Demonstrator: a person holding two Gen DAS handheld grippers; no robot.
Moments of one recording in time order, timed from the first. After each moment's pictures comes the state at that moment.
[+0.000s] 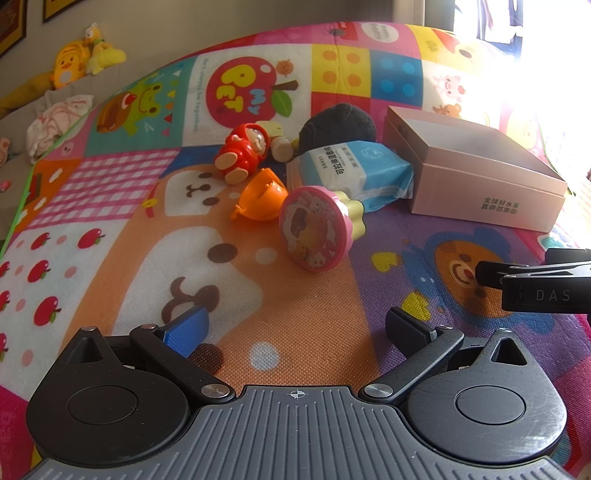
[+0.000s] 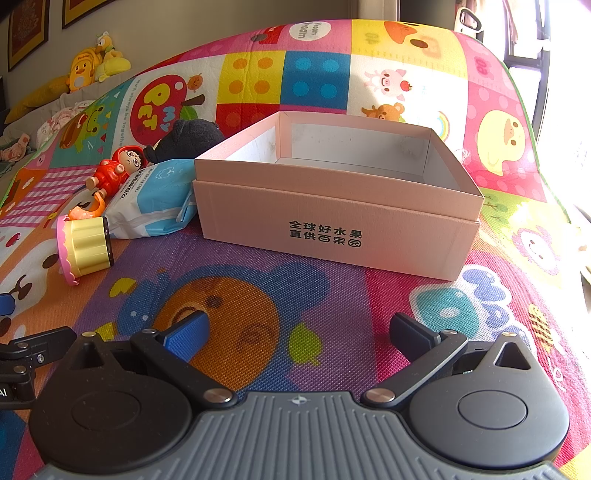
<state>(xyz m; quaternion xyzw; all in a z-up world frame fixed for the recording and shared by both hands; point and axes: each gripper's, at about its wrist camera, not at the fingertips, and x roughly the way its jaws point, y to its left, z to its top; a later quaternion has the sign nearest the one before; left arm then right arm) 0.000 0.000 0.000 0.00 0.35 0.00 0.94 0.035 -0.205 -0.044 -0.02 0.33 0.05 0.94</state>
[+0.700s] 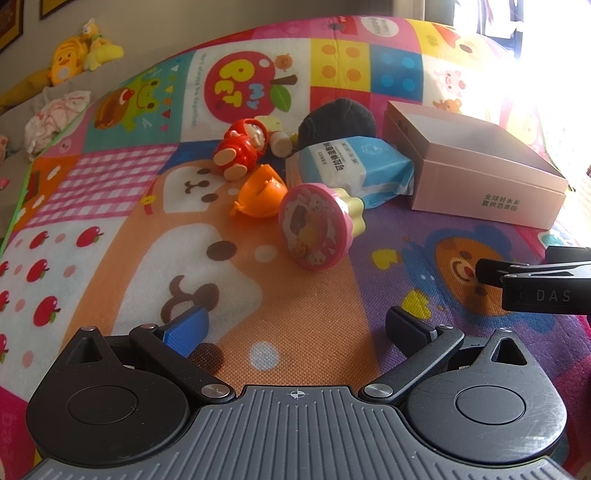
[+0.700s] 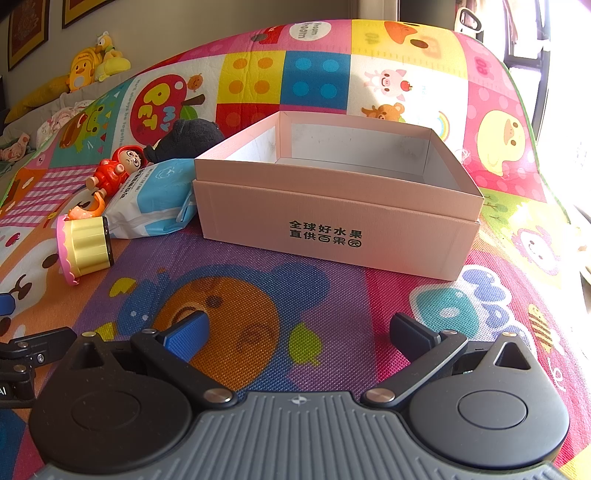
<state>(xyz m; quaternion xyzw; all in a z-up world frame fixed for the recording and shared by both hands) -0.001 -0.001 0.001 0.00 0.36 -0.01 0.93 0.036 -0.205 -0.044 -0.02 0.34 0.05 0.94</state>
